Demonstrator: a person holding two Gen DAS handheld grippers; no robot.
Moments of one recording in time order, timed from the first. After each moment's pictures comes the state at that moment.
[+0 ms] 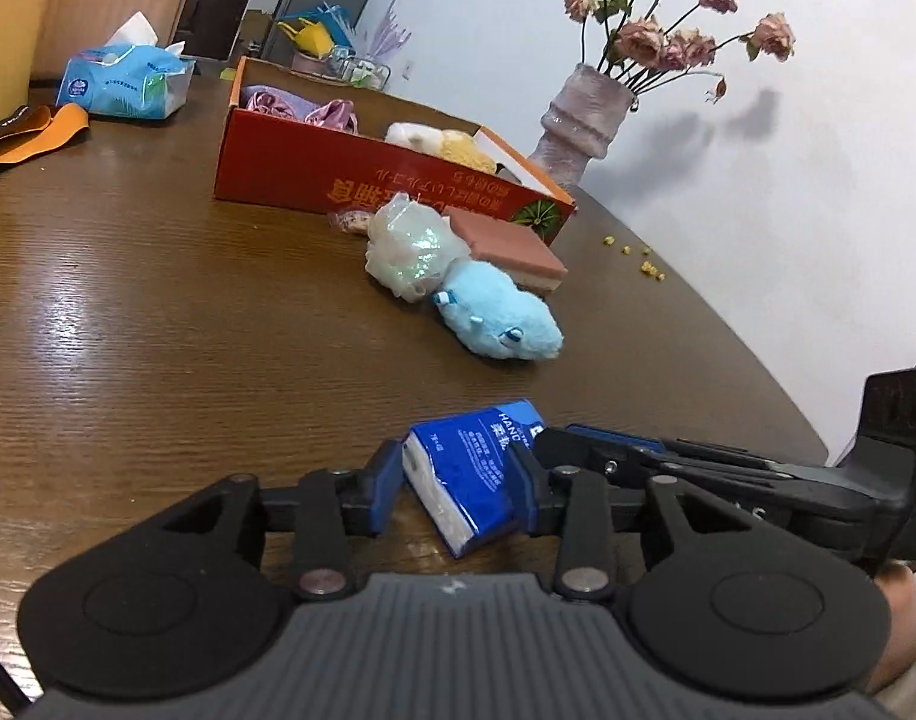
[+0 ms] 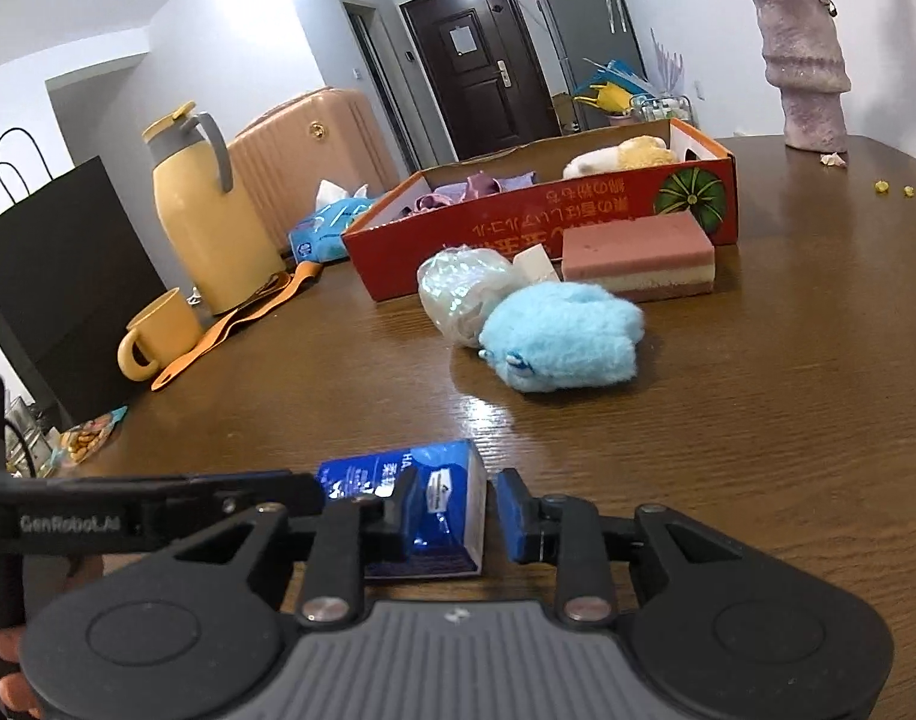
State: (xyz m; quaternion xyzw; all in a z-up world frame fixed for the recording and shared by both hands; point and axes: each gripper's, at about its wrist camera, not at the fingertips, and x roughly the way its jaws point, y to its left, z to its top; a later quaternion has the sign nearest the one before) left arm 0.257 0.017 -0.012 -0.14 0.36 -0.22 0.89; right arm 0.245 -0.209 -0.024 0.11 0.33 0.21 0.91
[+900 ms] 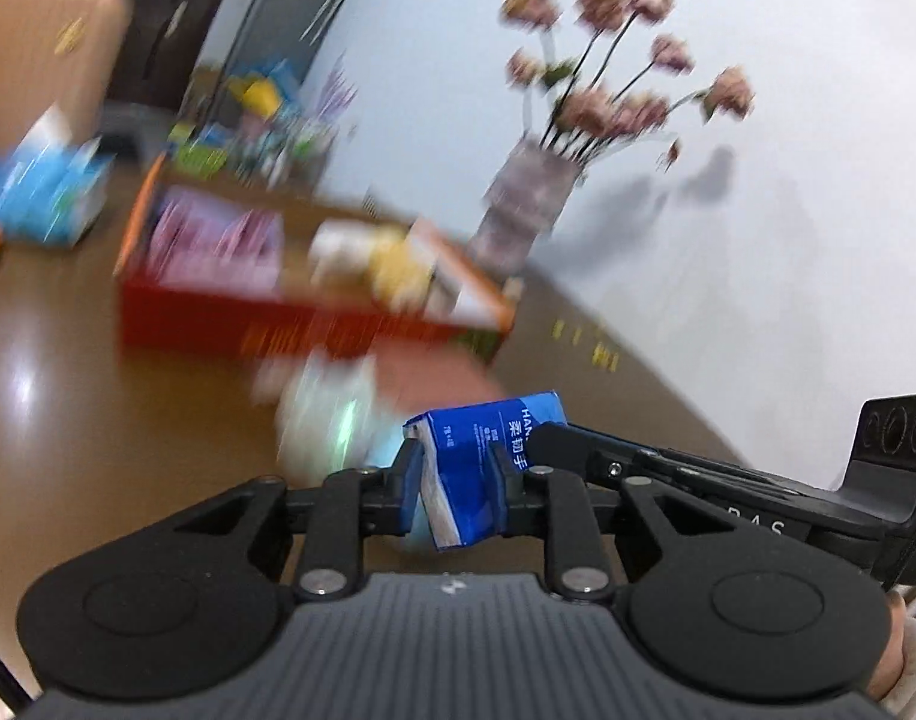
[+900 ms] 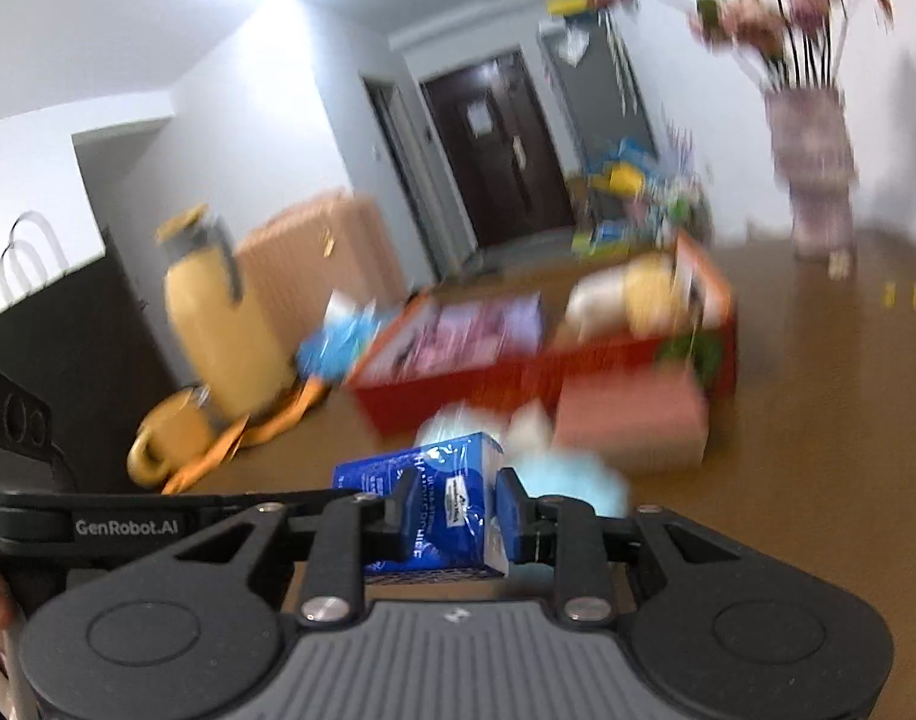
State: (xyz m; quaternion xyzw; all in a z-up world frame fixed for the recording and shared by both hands) left arm 0.332 -0.010 0.050 -0.14 0.28 -0.27 0.91; right arm 0.290 -0.235 0.036 0.12 0.24 0.21 0.94
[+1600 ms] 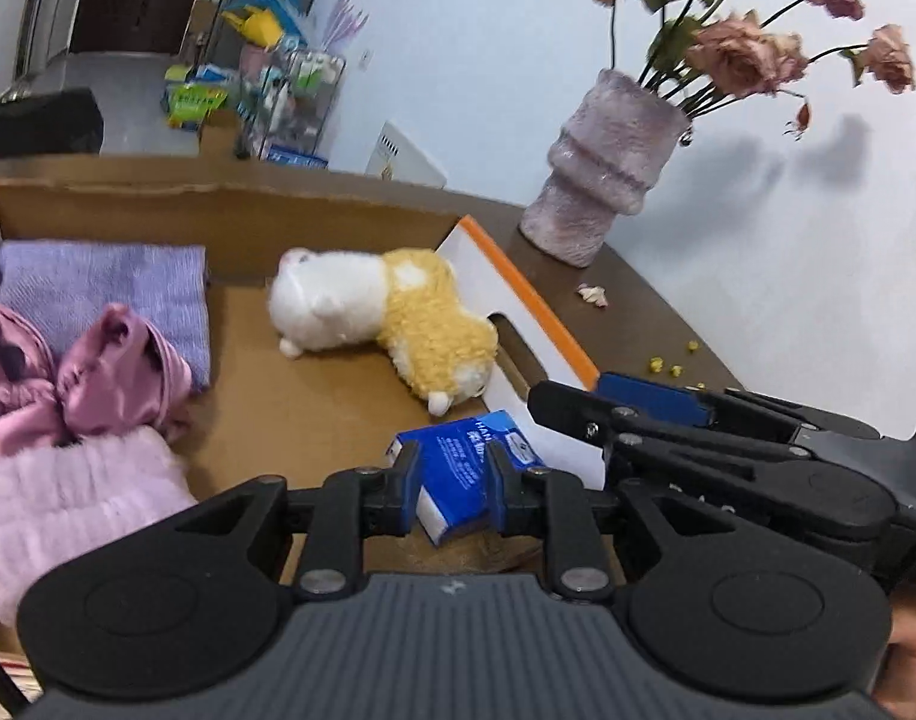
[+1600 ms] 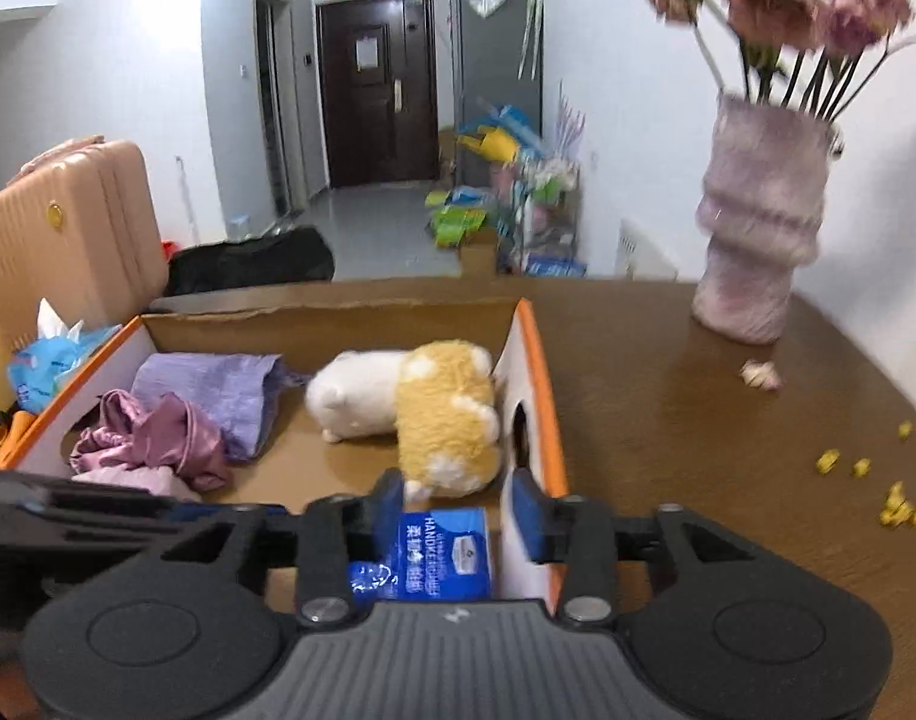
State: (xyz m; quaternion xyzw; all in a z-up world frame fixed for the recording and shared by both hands) left arm 0.551 -0.083 0.018 -0.12 0.37 -0.26 0.88; right arm 0.517 -0.251 0.026 0.00 0.31 0.06 0.95
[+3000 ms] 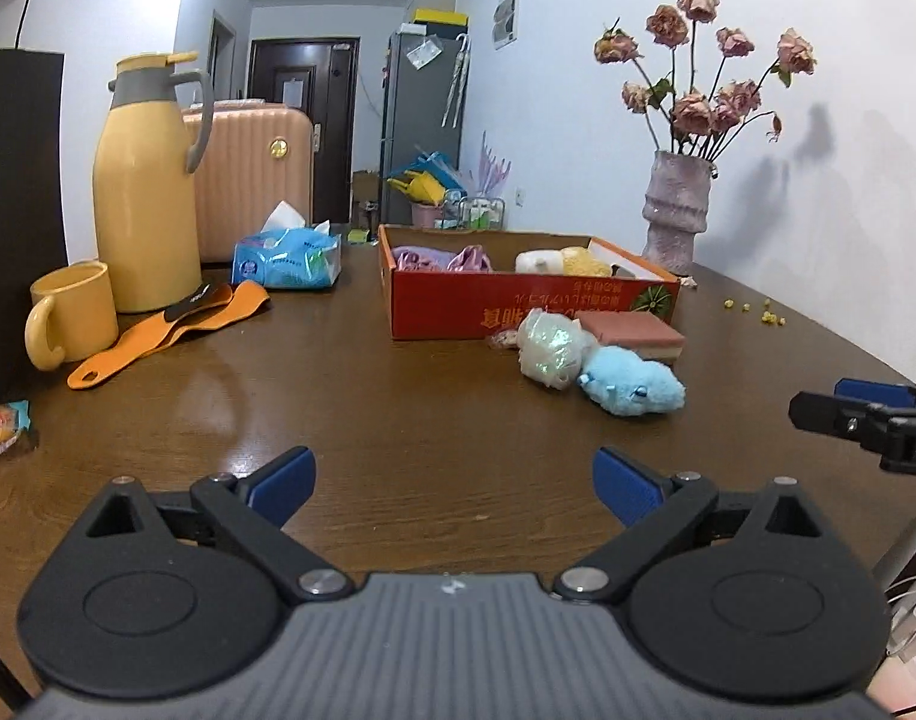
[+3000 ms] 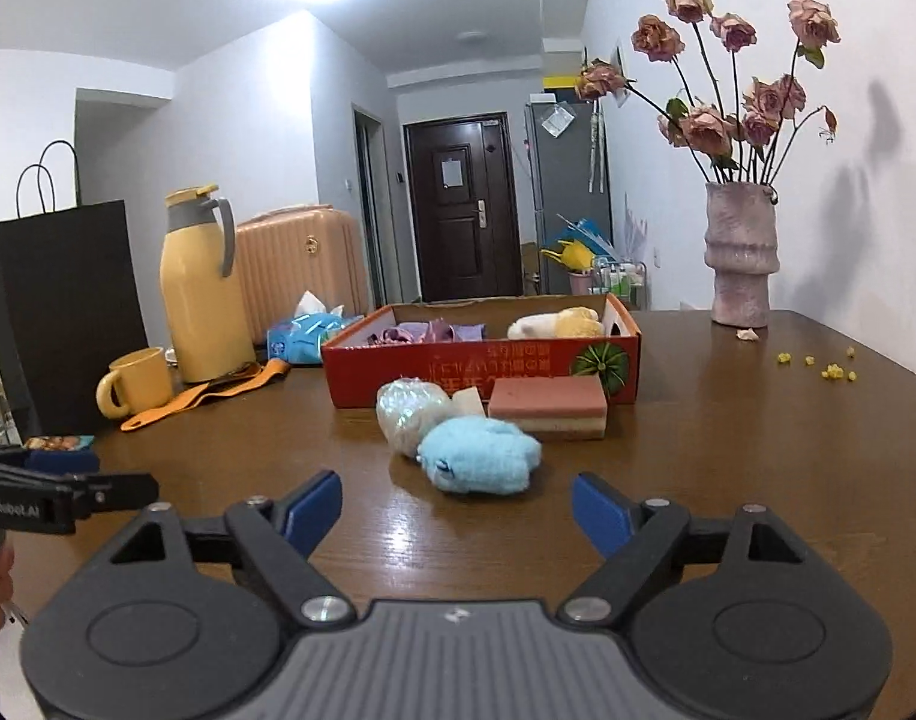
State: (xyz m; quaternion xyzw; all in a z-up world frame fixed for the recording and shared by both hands) left arm 0.167 0.039 0.020 -0.02 0.22 -0.07 0.97; right arm 0.164 -0.238 0.009 0.03 0.18 0.15 0.97
